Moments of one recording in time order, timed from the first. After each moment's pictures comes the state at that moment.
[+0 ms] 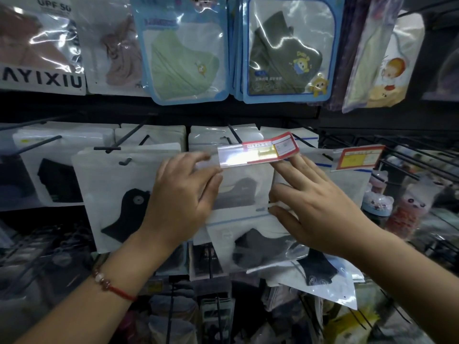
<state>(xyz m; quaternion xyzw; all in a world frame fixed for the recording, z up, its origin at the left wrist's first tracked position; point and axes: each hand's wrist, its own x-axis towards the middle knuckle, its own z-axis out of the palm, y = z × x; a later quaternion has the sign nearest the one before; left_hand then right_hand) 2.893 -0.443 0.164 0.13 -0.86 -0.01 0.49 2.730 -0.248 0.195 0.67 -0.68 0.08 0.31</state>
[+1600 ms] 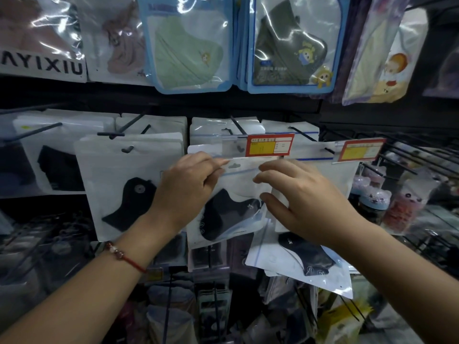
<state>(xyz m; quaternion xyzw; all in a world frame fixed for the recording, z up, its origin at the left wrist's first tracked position) 2.883 -0.453 0.158 0.11 -0.88 -0.04 0.47 2.745 -0.259 0.191 0.65 -0.69 0.14 0.28</state>
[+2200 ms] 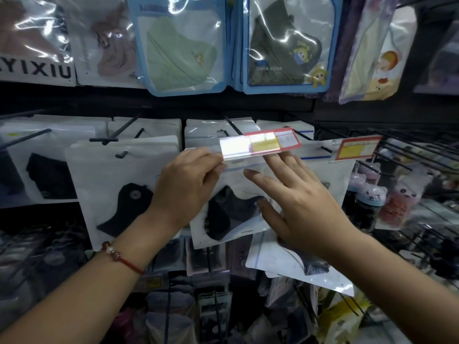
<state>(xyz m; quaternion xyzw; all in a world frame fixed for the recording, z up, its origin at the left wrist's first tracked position) 2.877 -0.460 0.165 0.05 -0.86 -0.04 0.51 2.754 -0.264 0.176 0.61 -0.69 0.14 0.35</state>
